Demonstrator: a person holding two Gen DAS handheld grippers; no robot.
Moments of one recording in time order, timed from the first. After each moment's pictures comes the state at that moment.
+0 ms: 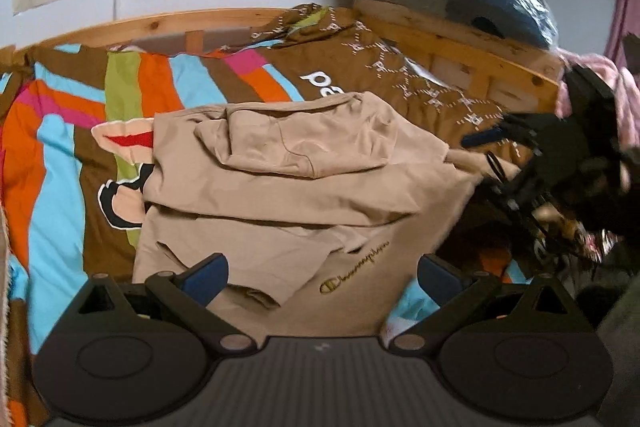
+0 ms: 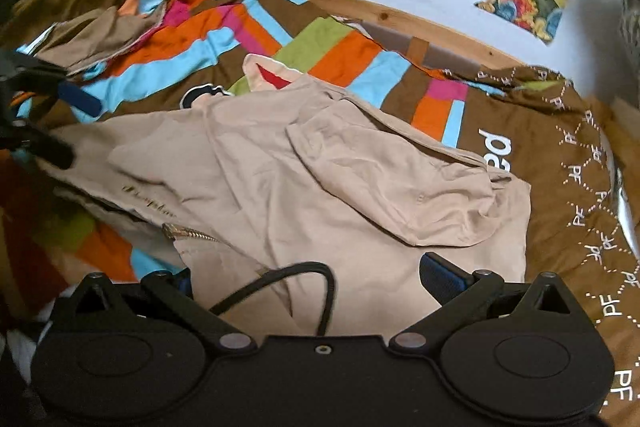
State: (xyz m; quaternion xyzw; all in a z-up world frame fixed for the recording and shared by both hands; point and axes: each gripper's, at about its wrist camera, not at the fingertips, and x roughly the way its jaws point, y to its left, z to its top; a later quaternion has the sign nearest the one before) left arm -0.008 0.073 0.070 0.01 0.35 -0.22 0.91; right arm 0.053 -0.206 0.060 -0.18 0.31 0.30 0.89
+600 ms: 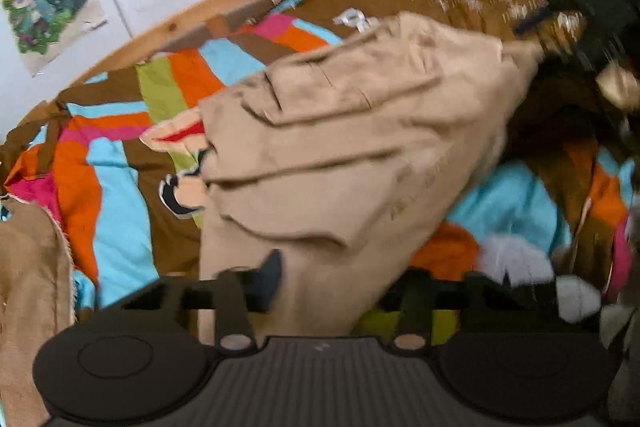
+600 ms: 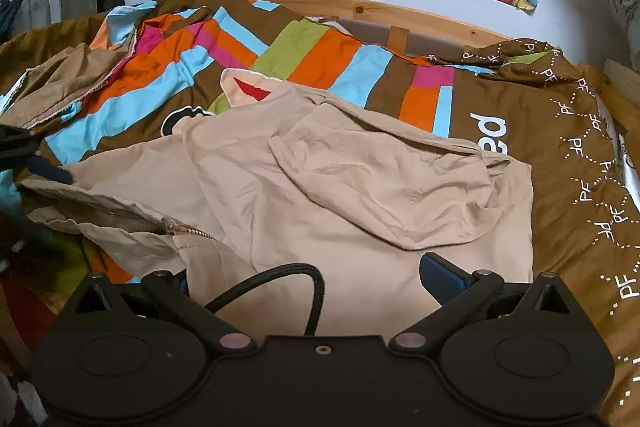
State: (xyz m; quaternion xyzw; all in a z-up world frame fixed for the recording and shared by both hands) left arm -0.013 0.048 0.043 0.18 0.37 -0.13 0.90; right arm 0.076 -0.209 0.062 -0.12 0.33 0.29 0.89
